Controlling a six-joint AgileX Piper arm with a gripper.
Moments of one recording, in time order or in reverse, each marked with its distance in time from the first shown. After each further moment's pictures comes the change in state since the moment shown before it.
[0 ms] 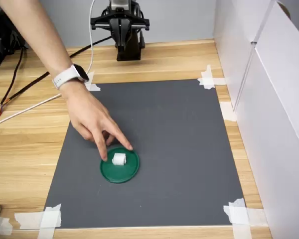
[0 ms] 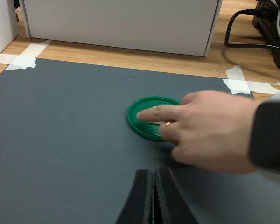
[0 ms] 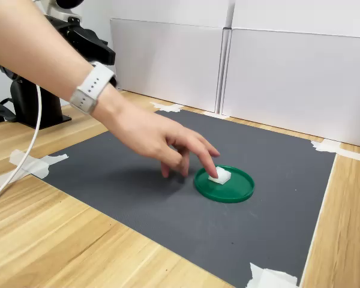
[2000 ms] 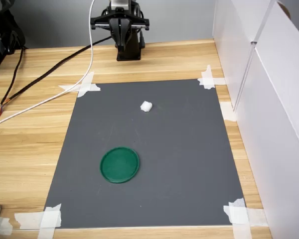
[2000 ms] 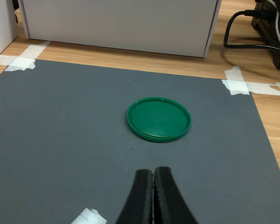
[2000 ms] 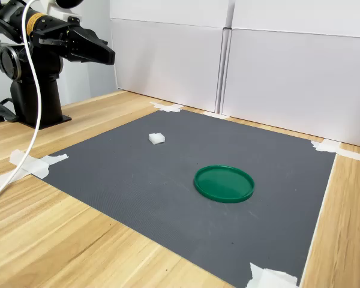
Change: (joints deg) arm 0.0 0.0 0.0 0.1 -0.2 0.0
